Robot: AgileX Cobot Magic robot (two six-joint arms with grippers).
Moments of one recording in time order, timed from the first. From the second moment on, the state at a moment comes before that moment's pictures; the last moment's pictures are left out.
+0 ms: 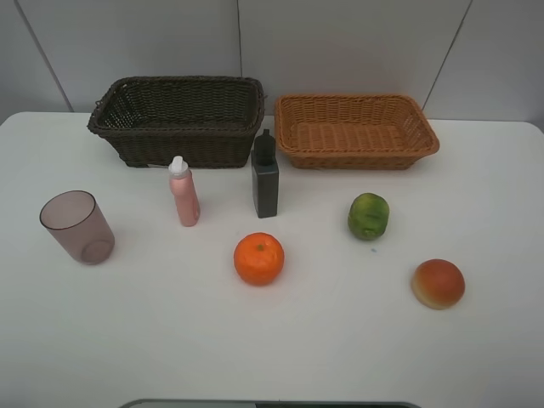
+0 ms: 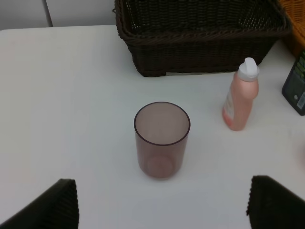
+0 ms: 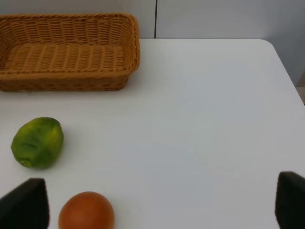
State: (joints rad) left arm -0.07 -0.01 -0.50 -0.04 1.06 0.00; right arm -0.04 0.00 -0.52 -0.08 1.06 0.01
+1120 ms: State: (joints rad) left arm -0.07 -0.01 -0.50 -0.04 1.06 0.00; right arm 0.01 1.00 -0.64 0.00 0.67 0.01
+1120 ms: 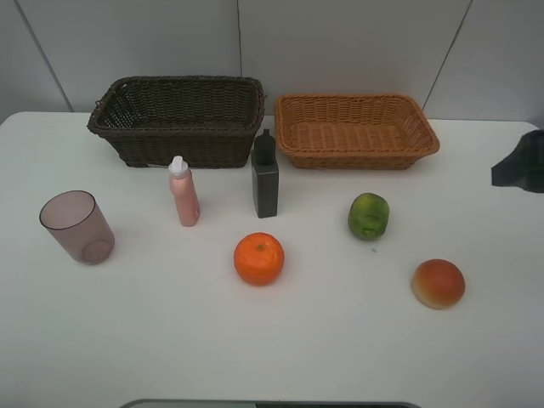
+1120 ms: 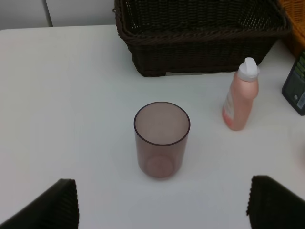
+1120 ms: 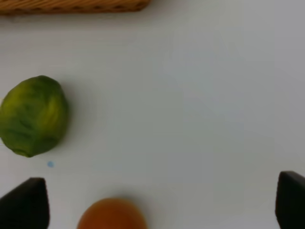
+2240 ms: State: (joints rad) left arm -0.07 -0.01 -0.50 -0.04 1.06 0.00; right arm 0.42 1.86 -1.18 -0.11 0.86 0.53
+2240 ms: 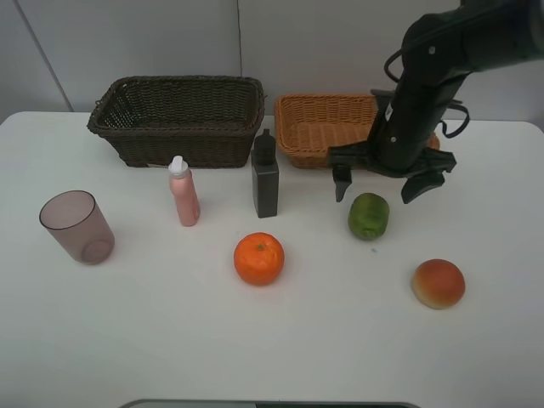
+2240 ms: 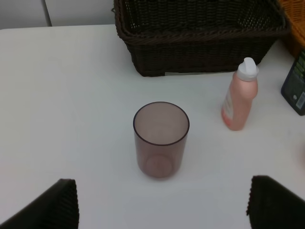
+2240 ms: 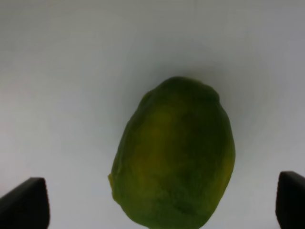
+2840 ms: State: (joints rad) left arm -0.07 -0.01 -0.50 -0.04 1.06 0.00; right arm 0.43 2.00 -1.18 -0.13 0.77 0.54
